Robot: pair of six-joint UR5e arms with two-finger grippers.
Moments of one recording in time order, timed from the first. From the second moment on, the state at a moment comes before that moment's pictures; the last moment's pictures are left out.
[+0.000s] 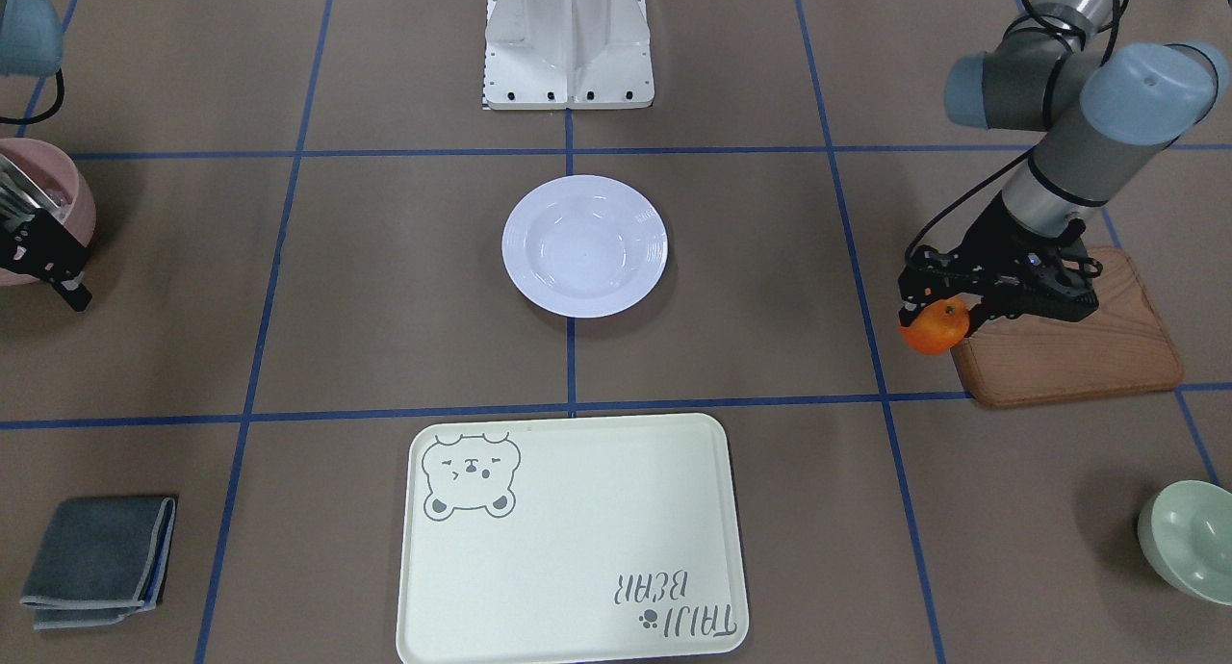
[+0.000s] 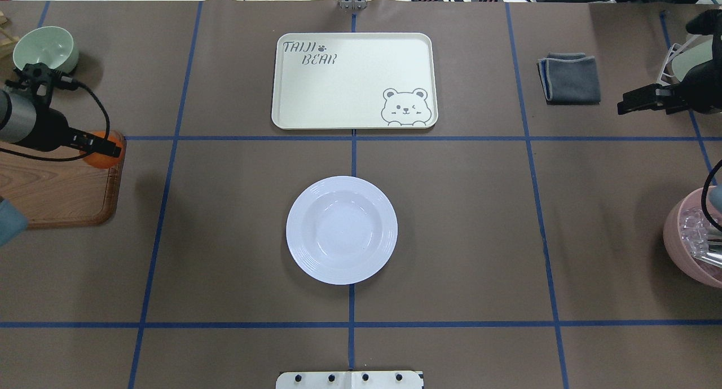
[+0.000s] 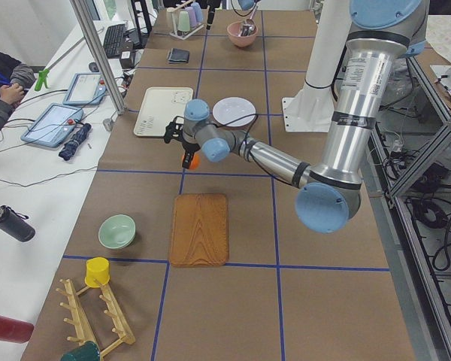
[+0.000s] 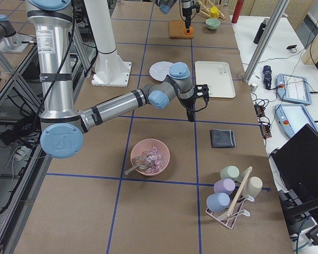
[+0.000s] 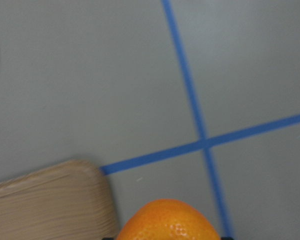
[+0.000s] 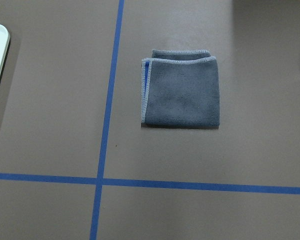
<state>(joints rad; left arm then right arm) -0.94 -1.88 -1.74 -1.93 -2.11 -0.85 1.12 -1.52 1.91 -1.21 2.10 0.77</state>
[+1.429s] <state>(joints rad) -0.38 -2.36 -1.57 -1.61 -1.64 -1.33 1.12 -1.50 1.91 -1.20 2.10 0.78</state>
